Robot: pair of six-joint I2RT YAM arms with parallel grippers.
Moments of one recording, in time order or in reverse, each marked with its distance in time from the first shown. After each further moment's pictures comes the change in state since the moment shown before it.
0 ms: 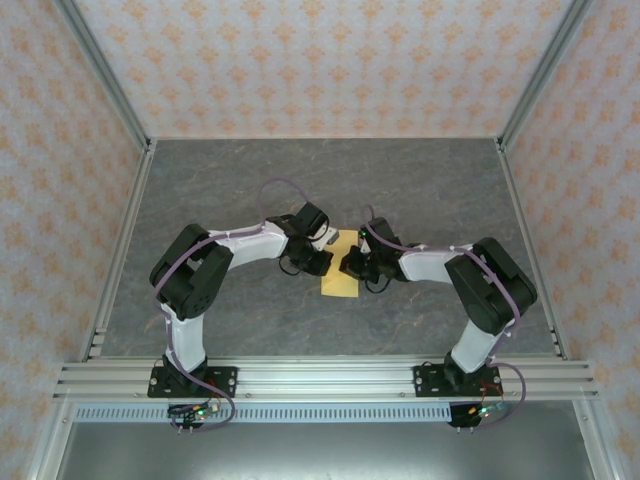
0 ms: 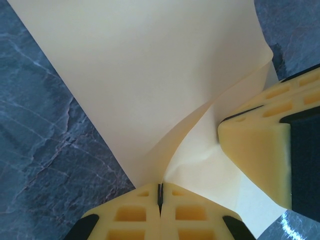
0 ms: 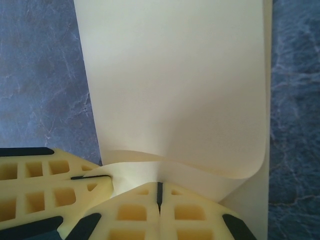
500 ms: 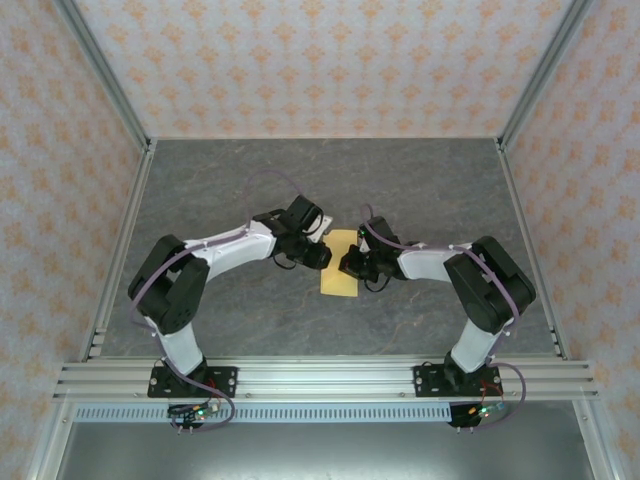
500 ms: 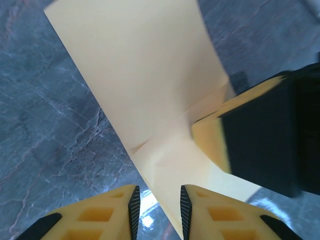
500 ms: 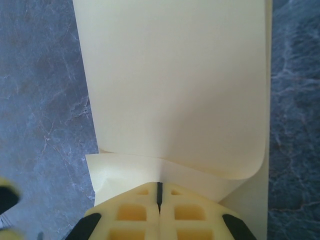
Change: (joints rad) left arm 0.002 -0.161 -0.029 -0.011 -0.041 -0.027; right arm 0.001 0.009 0.018 -0.023 0.001 -0.005
